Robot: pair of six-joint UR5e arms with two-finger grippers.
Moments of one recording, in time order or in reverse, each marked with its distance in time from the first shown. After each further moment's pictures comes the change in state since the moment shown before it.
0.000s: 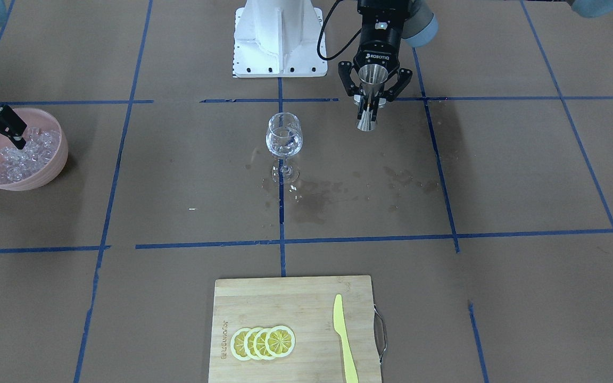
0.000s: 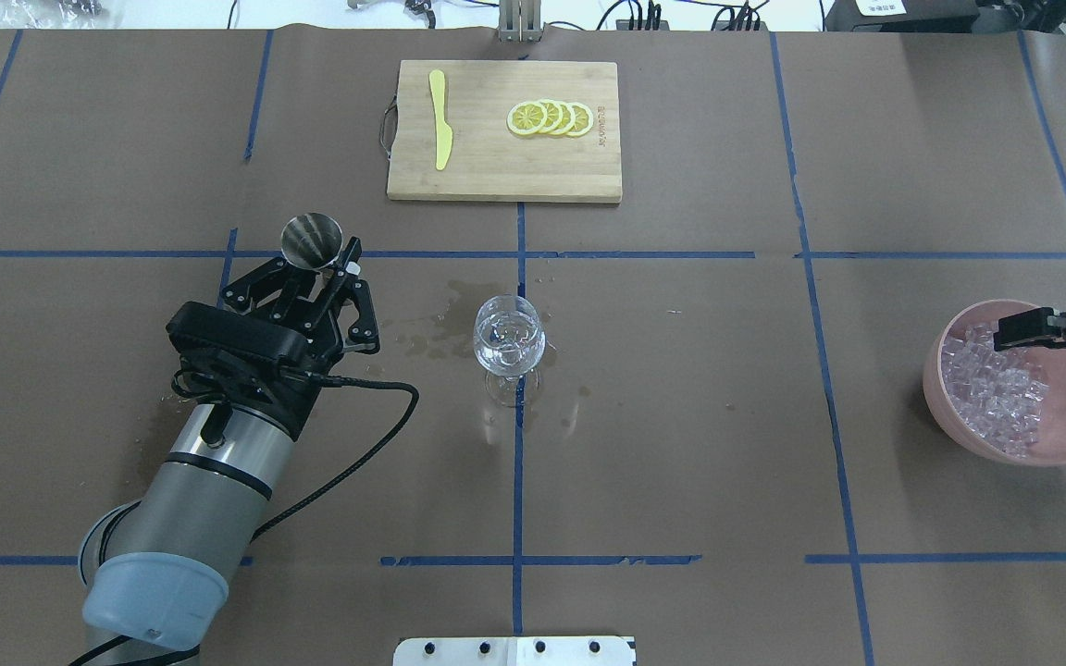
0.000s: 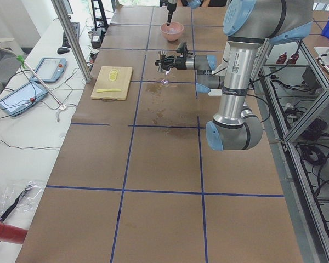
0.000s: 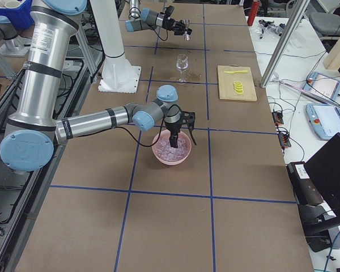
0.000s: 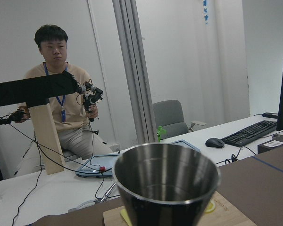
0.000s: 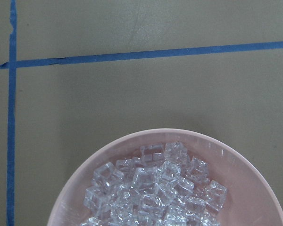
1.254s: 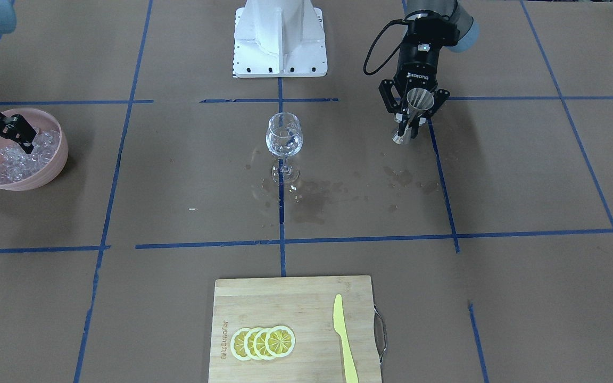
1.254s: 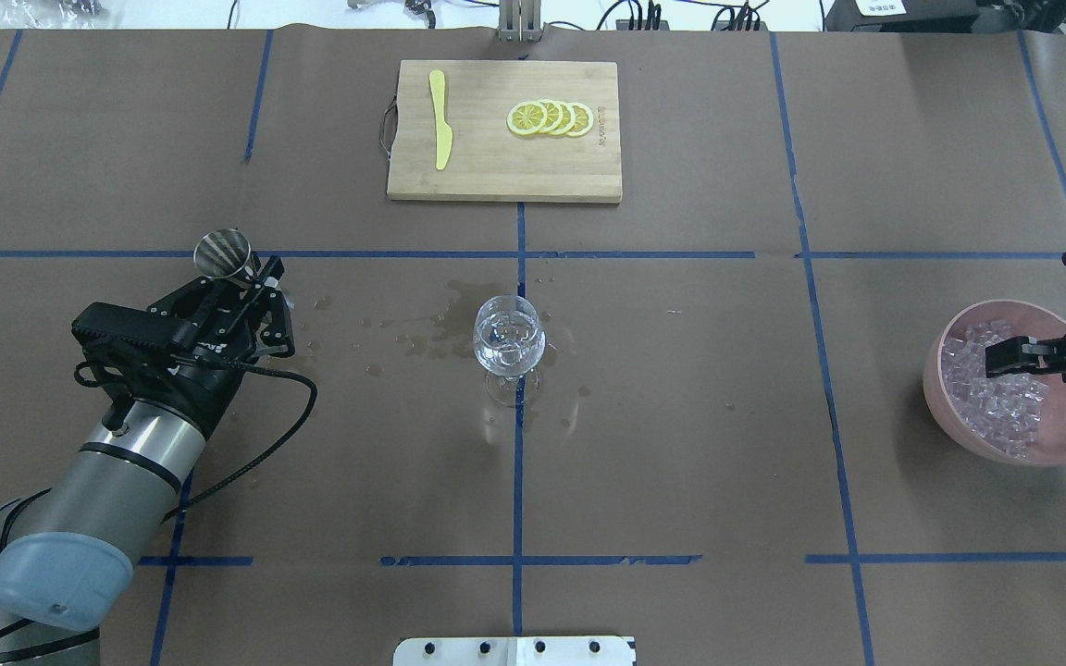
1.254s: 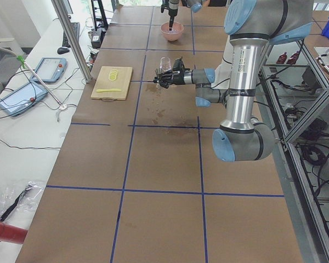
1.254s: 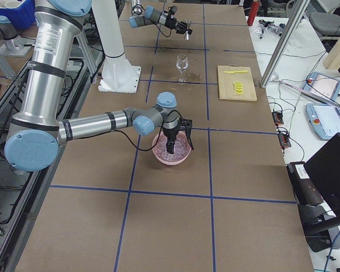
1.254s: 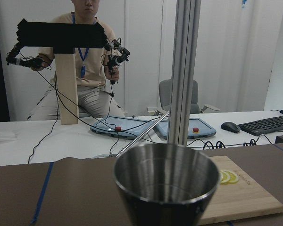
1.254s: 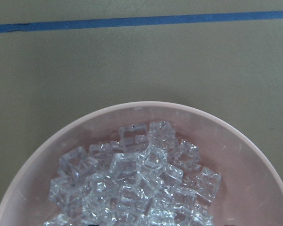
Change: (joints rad) left arm -0.041 0.192 -0.030 -0.001 -0.090 -0.210; right arm -0.068 -0.003 -0.053 0.000 -0.042 0.027
